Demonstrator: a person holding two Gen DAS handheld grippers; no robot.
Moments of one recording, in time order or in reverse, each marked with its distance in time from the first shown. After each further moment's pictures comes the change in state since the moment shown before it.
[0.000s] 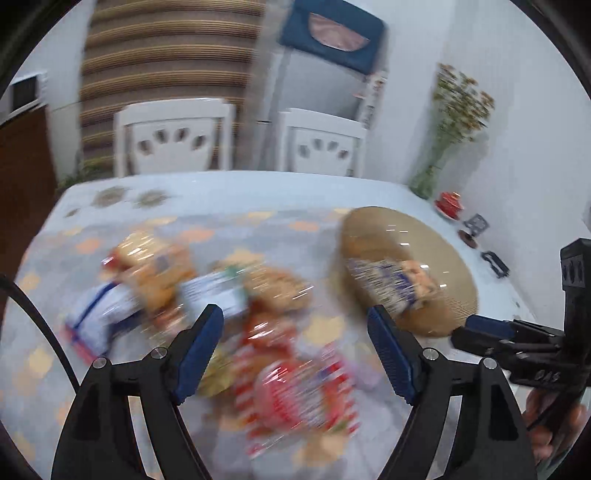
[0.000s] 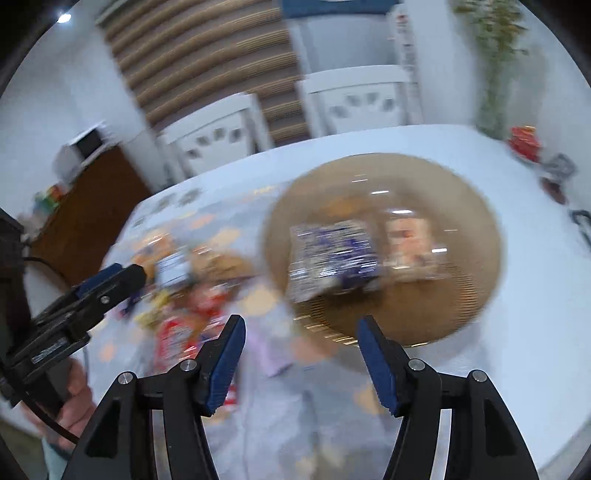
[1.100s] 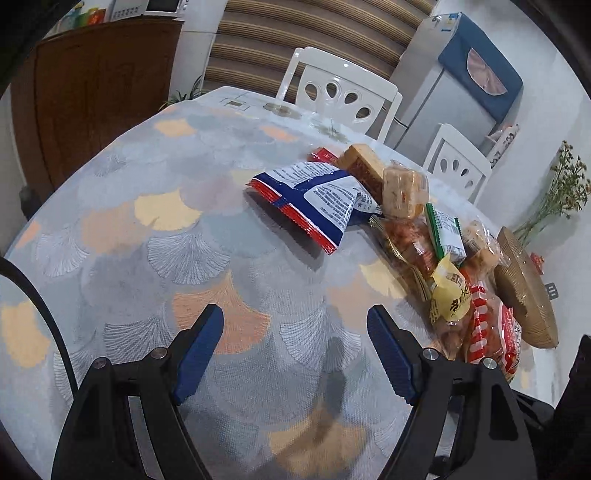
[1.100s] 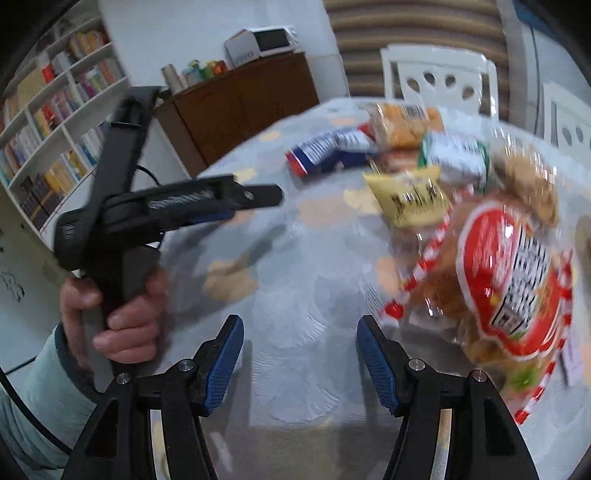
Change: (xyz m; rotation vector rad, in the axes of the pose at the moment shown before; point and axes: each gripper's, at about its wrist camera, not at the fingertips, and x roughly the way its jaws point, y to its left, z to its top) left arm 0.004 0.169 -0.107 -0.378 0.007 0.216; right arm 0.137 0.164 -0.101 -0.453 0.159 0.363
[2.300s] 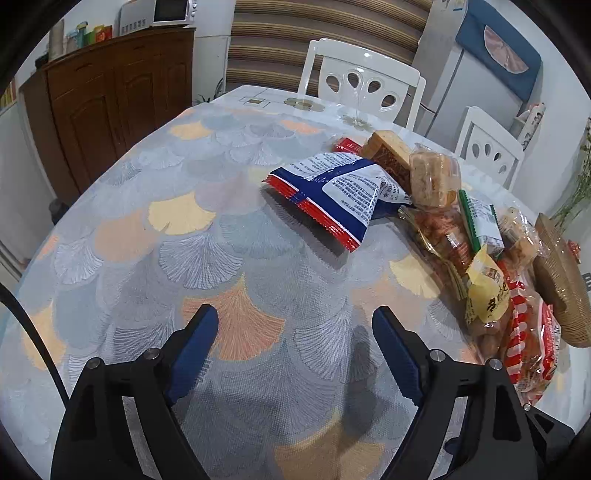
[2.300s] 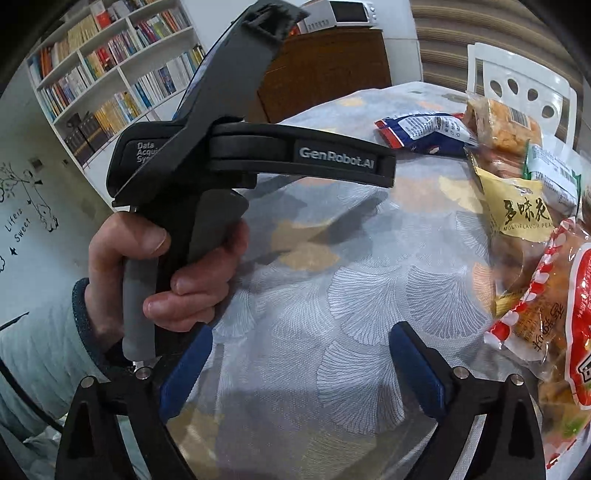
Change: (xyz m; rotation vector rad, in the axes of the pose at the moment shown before) left arm 0.015 -0.011 0.005 0.041 0.023 0.174; right arm 0.023 0.052 -0.010 -0.256 0.133 0.151
